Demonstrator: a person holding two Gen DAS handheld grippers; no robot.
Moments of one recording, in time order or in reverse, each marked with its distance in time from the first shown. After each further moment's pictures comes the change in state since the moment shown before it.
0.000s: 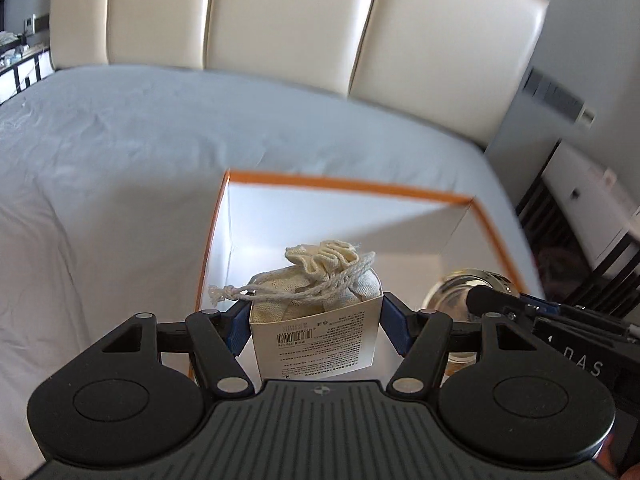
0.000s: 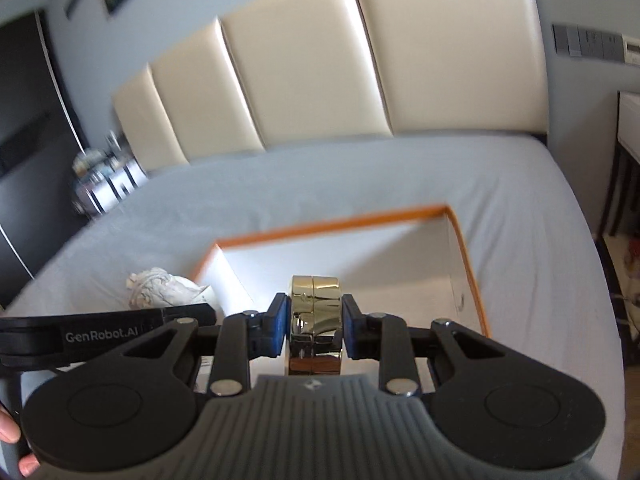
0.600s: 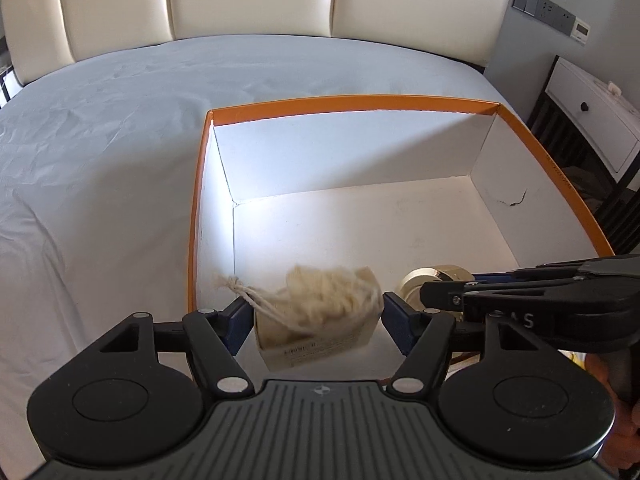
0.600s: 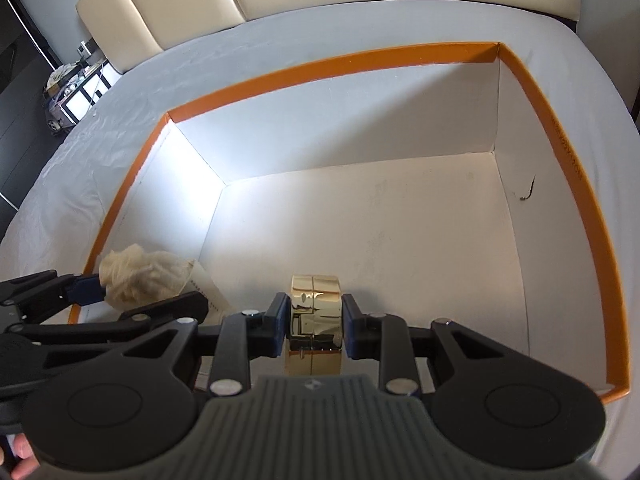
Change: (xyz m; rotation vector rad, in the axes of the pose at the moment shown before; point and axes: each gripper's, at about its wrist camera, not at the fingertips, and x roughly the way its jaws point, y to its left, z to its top) left arm 0.035 0.010 -0.021 0.164 0.110 0.008; right arm 0.101 0.004 -0.021 0.024 0.345 0.000
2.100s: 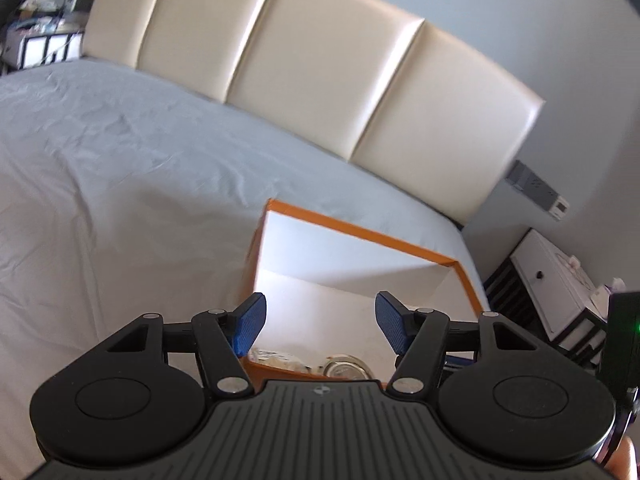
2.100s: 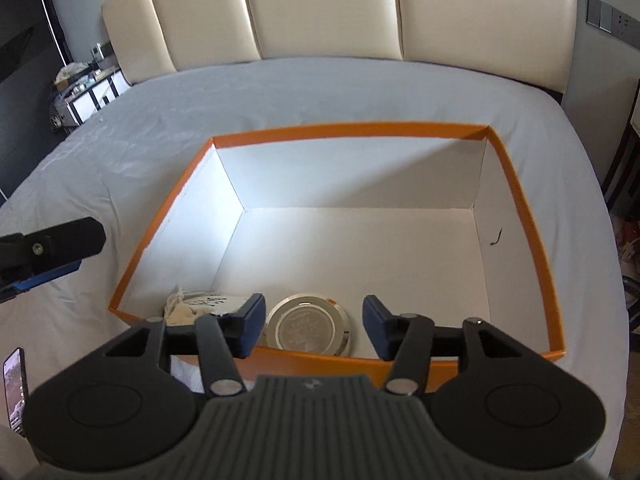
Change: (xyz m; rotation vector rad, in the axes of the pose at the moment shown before) left arm -0.097 0.048 -0.043 -0.335 -0.370 -0.151; right arm -0.059 0.034 -0.021 -0.114 -0.164 -0.070
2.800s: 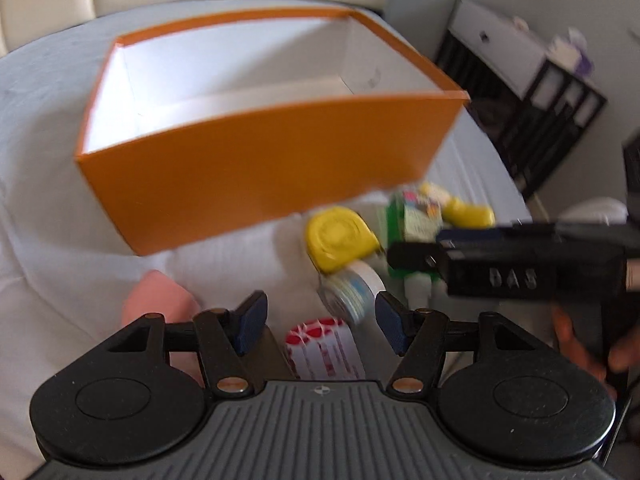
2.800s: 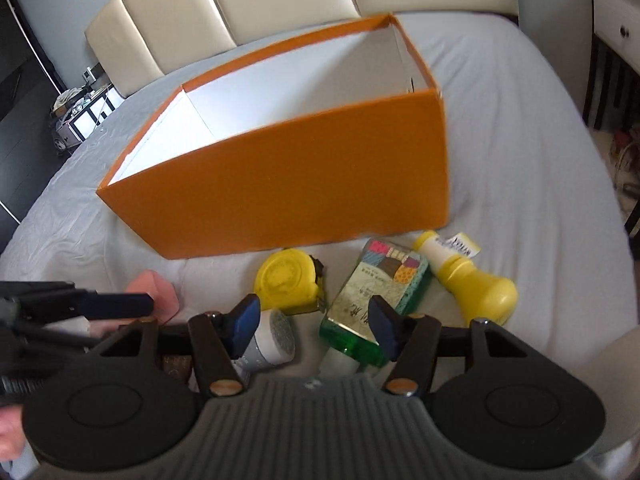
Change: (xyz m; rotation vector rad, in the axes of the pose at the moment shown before) left arm 0.038 -0.065 -0.100 0.441 0.524 -0.058; right arm -0.024 -0.062 -0.121 0.177 0.064 0.079
